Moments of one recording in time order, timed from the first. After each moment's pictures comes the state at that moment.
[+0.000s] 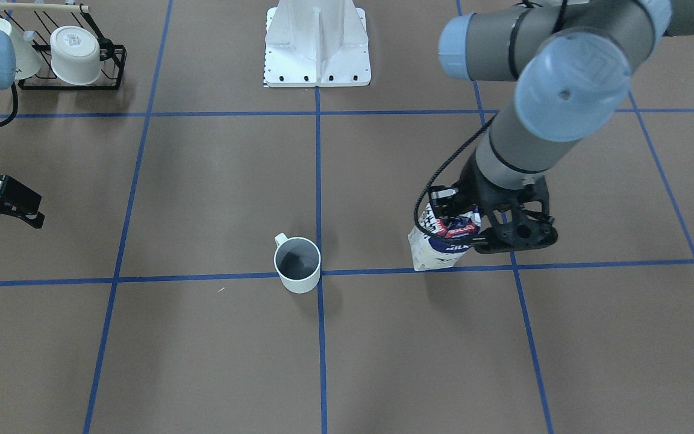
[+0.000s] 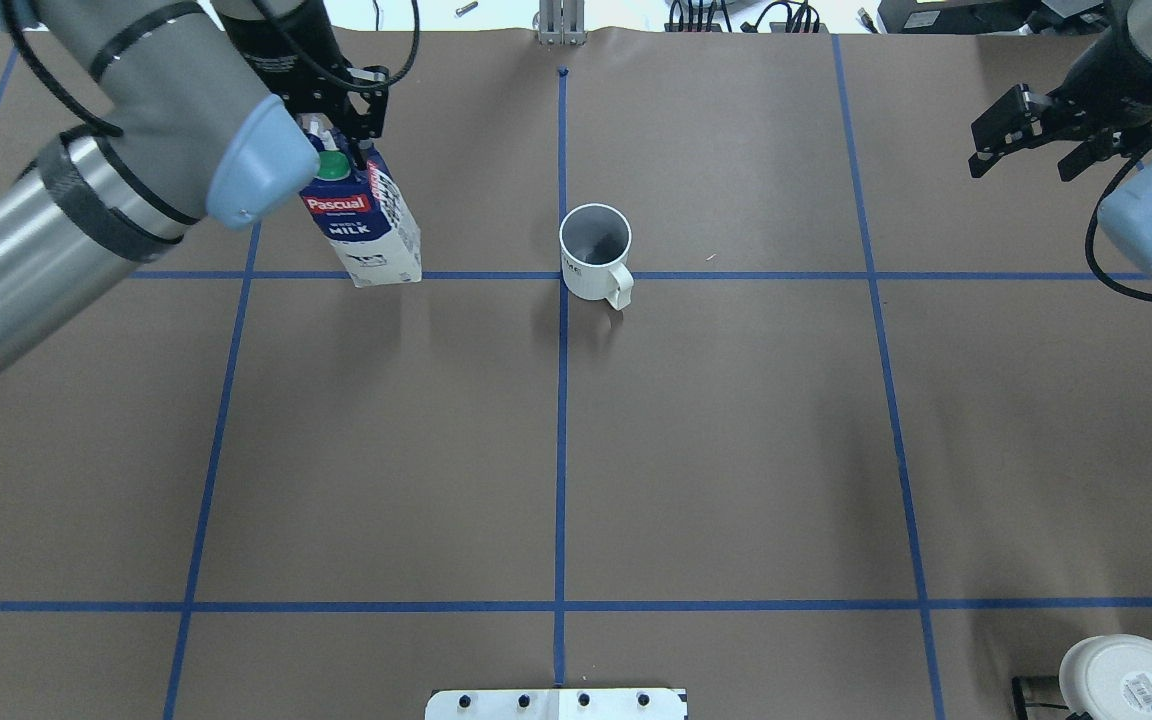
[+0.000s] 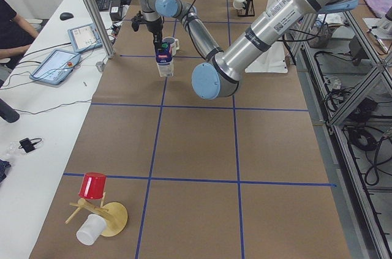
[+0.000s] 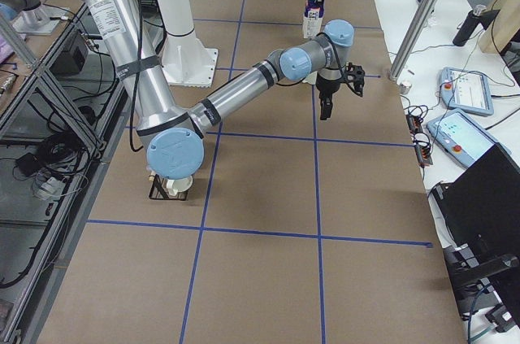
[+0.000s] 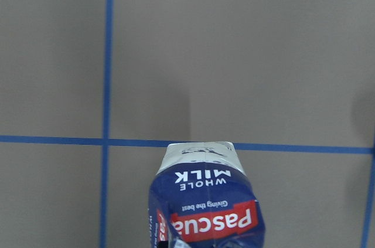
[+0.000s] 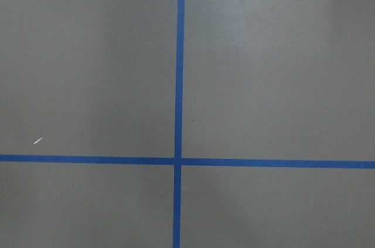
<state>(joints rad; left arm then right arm) -0.93 -2.47 -1.54 -1.20 -2.22 -0.86 1.17 -1.20 1.80 -1.72 2.29 0.59</state>
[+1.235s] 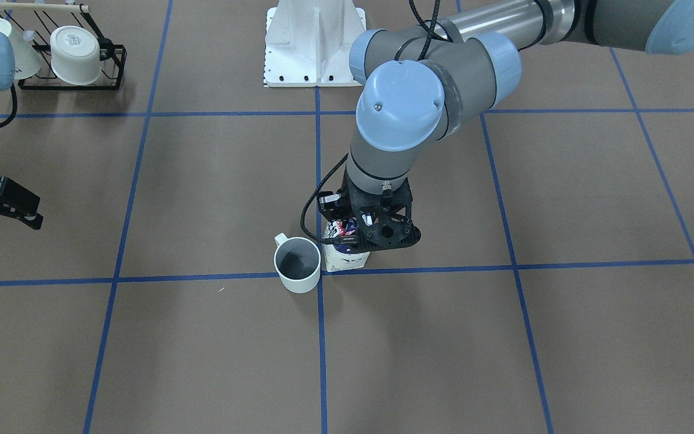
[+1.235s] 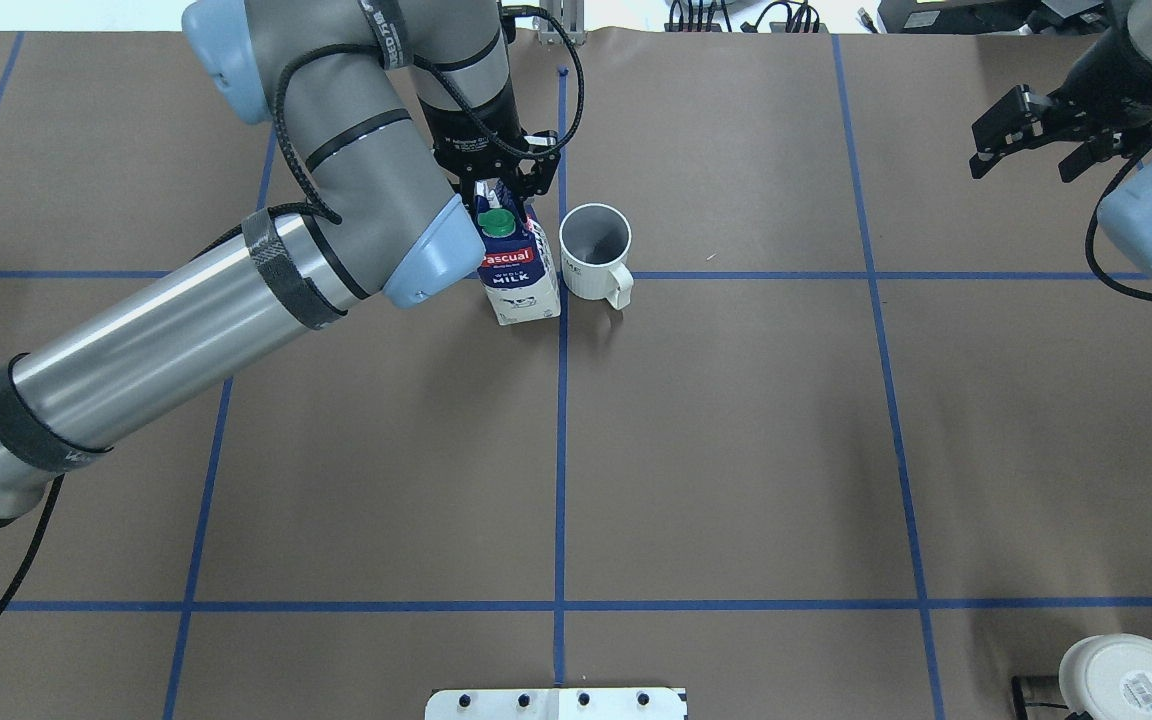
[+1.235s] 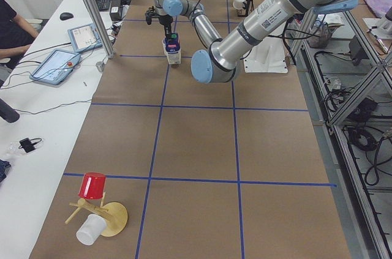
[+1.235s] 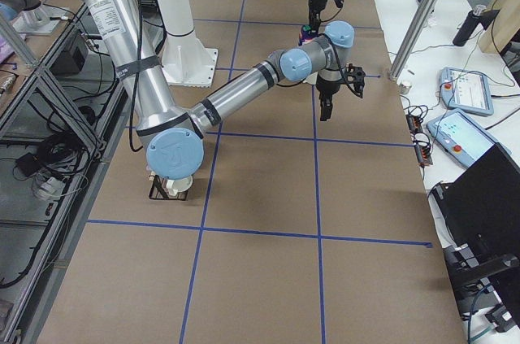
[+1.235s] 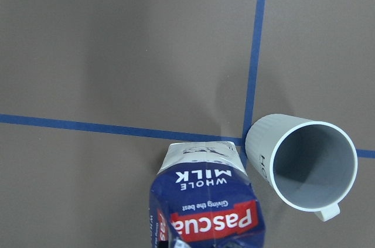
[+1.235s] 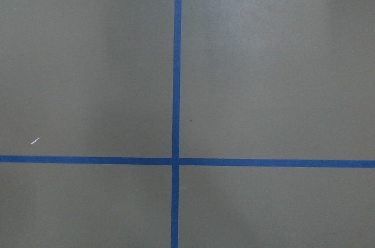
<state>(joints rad) -0.79 -2.58 -1.36 -1.45 -2.19 -1.10 1.18 -1.20 1.79 -1.72 2.30 0.59</state>
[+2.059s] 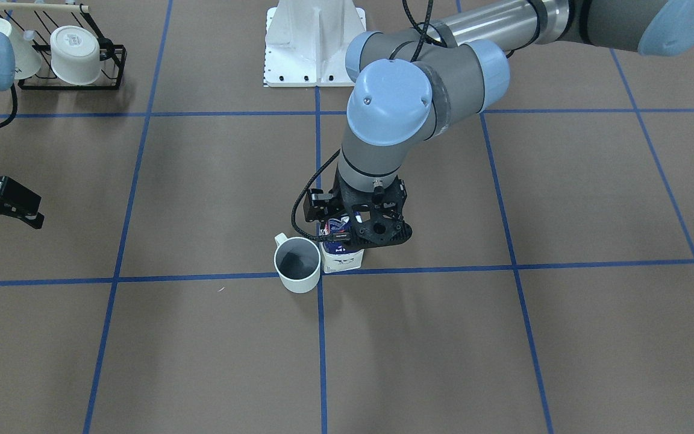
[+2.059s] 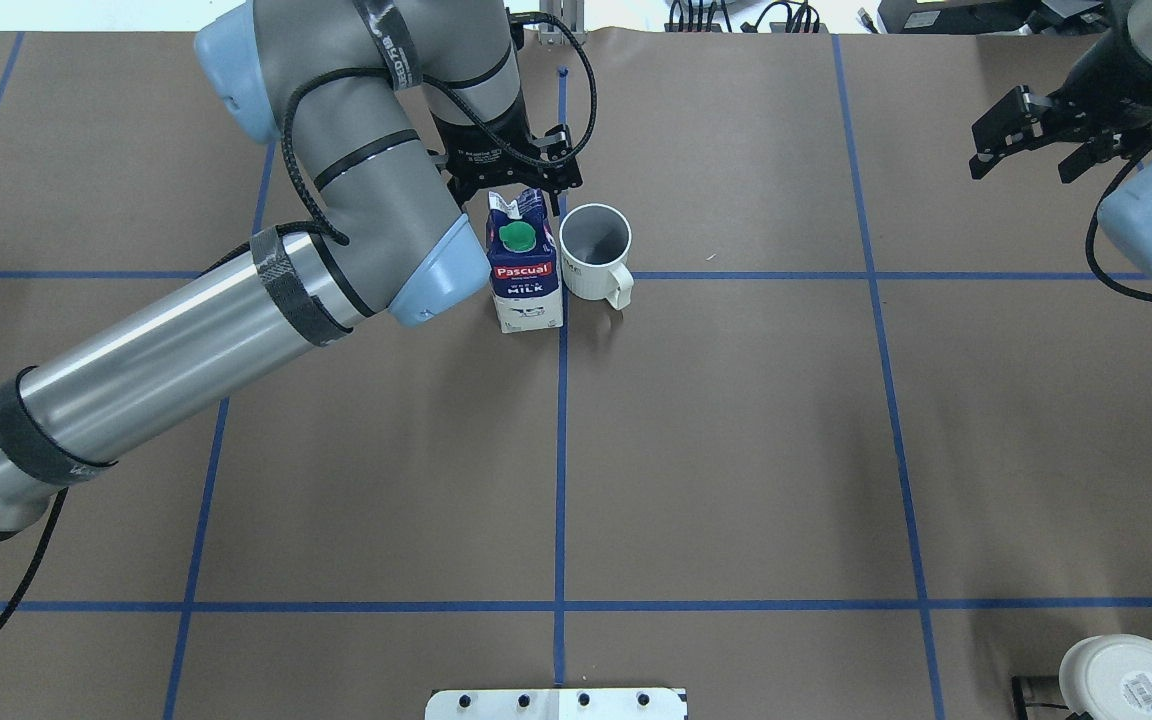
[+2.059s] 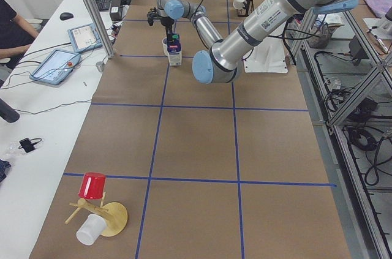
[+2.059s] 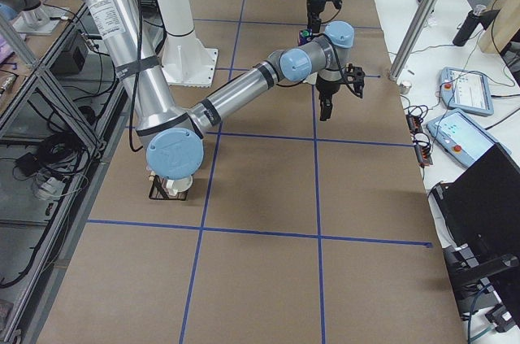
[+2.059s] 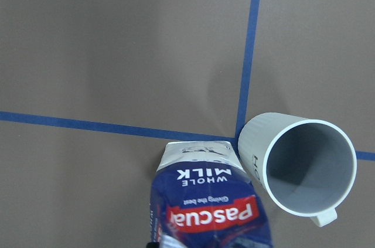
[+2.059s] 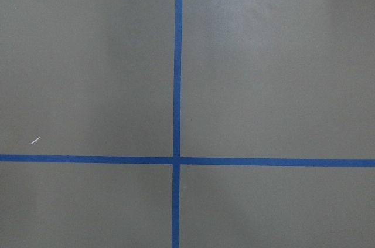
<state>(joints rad) -0.77 -2.57 -1.38 -1.50 -2.15 -1.16 1.18 -1.20 1.79 -1.72 2.30 0.59</state>
